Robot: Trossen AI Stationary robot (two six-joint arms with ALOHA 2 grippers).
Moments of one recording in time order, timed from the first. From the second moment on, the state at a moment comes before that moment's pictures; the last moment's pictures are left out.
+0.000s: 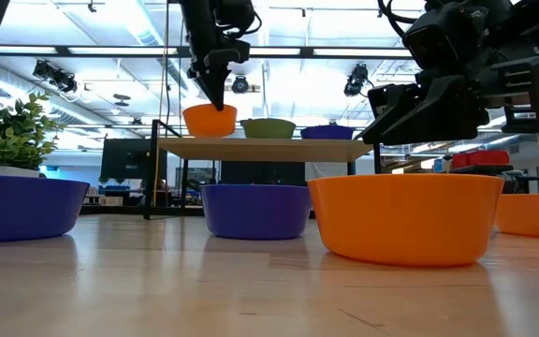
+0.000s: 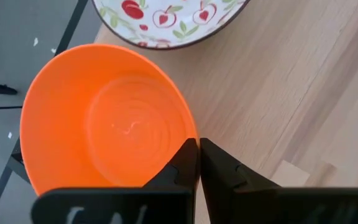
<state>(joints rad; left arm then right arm) 0.48 1.74 1.76 -1.16 -0.24 0.07 0.22 1.41 0.44 0.48 -0.06 -0.29</state>
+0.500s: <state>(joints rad) 0.49 1.83 1.76 -1.14 -0.24 0.09 0.22 1.41 0.44 0.48 -0.06 -0.29</state>
